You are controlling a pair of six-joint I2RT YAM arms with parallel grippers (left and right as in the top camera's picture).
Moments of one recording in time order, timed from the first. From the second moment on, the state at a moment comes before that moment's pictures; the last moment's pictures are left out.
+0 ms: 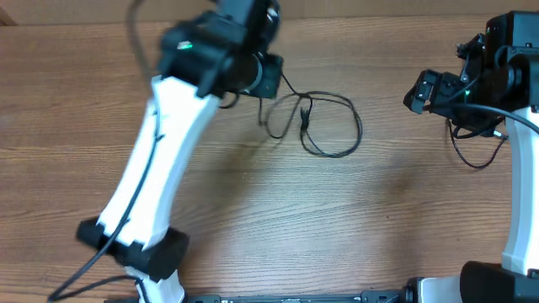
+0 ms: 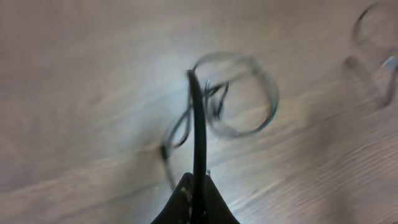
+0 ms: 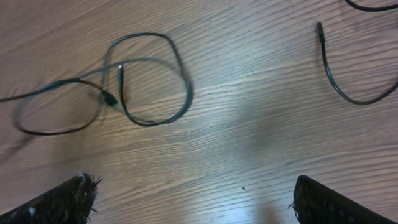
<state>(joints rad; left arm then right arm) -0.45 1.89 2.39 -1.46 0.07 -0.23 -0.09 1.60 1.87 -1.50 -0.17 0.23</state>
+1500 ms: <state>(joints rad) -0.41 1.72 2.51 -1.16 0.04 -0.23 0.42 2.14 1.87 -1.11 -0.28 0.10</state>
